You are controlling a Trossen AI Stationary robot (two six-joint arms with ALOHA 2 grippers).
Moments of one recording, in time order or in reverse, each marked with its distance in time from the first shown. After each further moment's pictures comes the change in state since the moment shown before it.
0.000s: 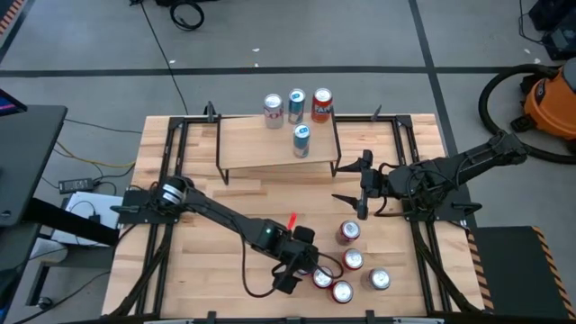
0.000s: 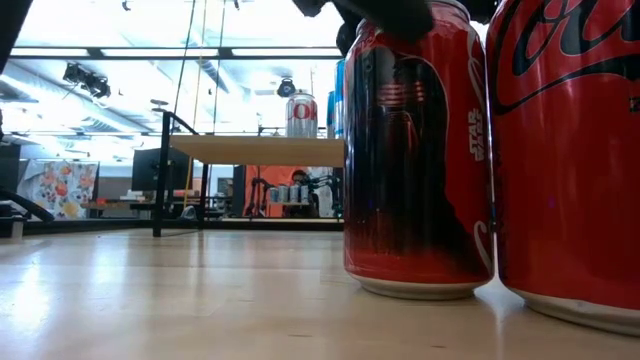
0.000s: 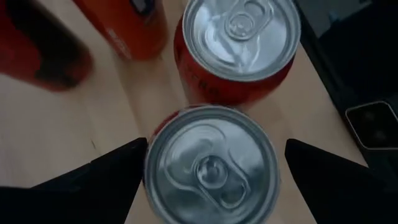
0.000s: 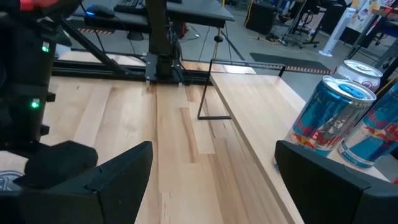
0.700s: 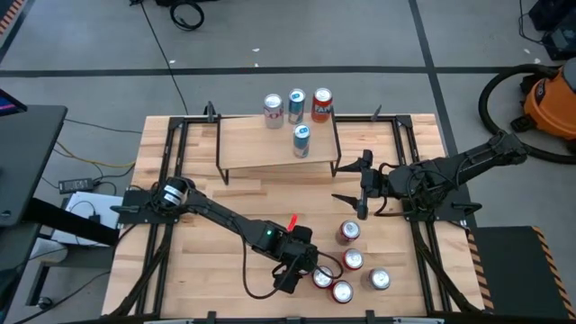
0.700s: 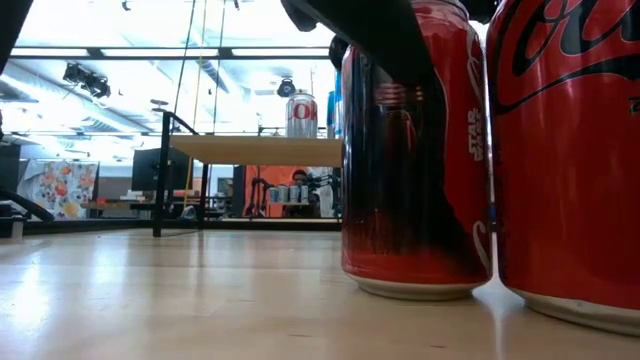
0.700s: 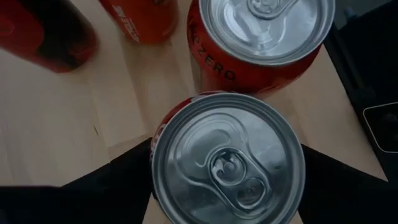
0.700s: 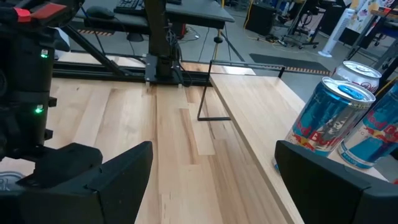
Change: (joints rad) left arm -0.004 0.016 0.000 -0.024 -0.041 -0.054; right arm 0.000 0.000 0.000 0.005 0.002 0.000
